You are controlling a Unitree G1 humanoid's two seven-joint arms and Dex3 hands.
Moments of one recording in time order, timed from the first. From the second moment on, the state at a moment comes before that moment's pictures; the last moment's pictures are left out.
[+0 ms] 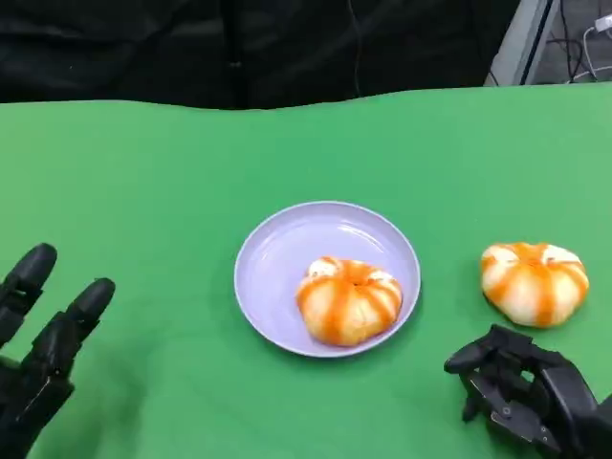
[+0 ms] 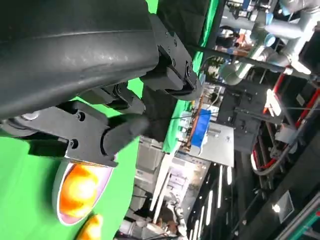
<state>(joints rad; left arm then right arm) 0.00 0.03 0.40 0.44 -0.67 -0.33 -0.69 -0.11 -0.02 -0.06 0.81 0.09 -0.70 0.37</state>
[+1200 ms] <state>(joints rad) -0.05 -0.01 0.43 0.48 -0.52 -0.39 -0.40 -0.11 -0.03 -0.06 0.82 0.09 -0.70 0.37</state>
